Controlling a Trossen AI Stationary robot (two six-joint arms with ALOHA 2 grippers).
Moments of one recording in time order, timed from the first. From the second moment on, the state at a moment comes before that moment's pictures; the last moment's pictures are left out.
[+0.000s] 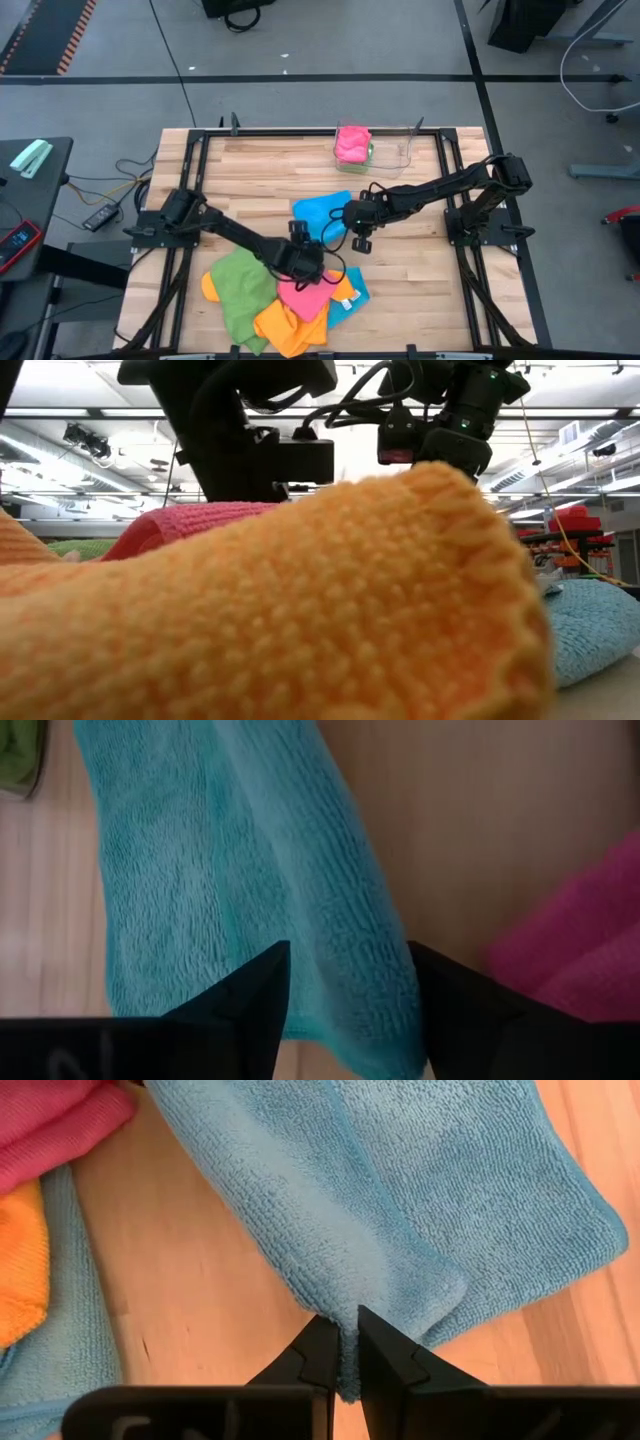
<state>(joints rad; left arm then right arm) -0.36 2.02 1.30 -0.58 -0.59 -0.25 0.09 1.63 1.02 -0.54 0.12 0.29</state>
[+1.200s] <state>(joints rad) -0.29 1.87 1.34 -0.56 -0.19 -0.07 0.28 1.61 1.09 -0.68 -0.07 0.20</state>
